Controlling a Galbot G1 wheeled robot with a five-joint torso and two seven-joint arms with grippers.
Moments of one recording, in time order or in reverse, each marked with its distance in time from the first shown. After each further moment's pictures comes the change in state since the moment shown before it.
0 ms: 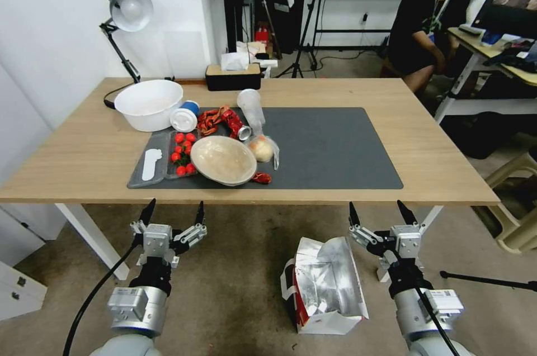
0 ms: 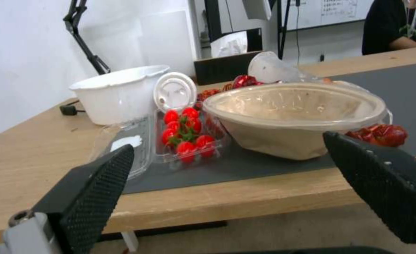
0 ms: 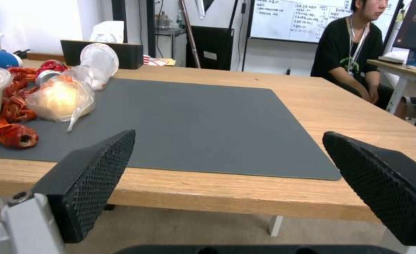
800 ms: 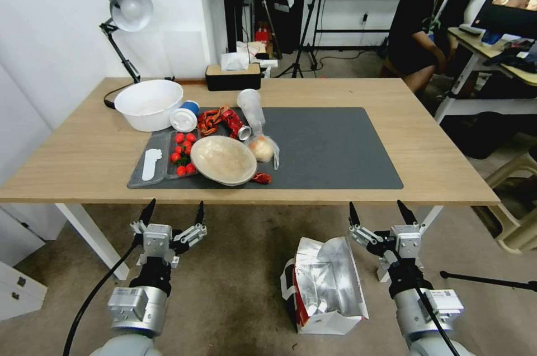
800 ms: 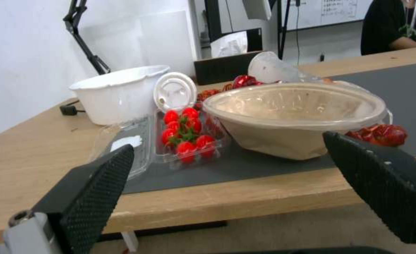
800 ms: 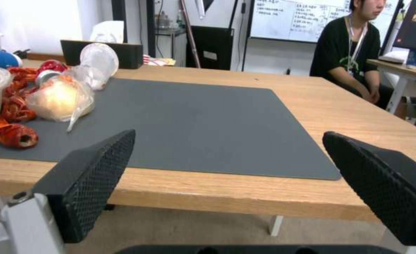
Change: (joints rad) left arm 0.000 0.000 0.000 0.000 0.000 0.000 0.000; right arm 0.000 0.000 0.000 0.000 0.000 0.000 0.000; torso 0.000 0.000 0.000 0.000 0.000
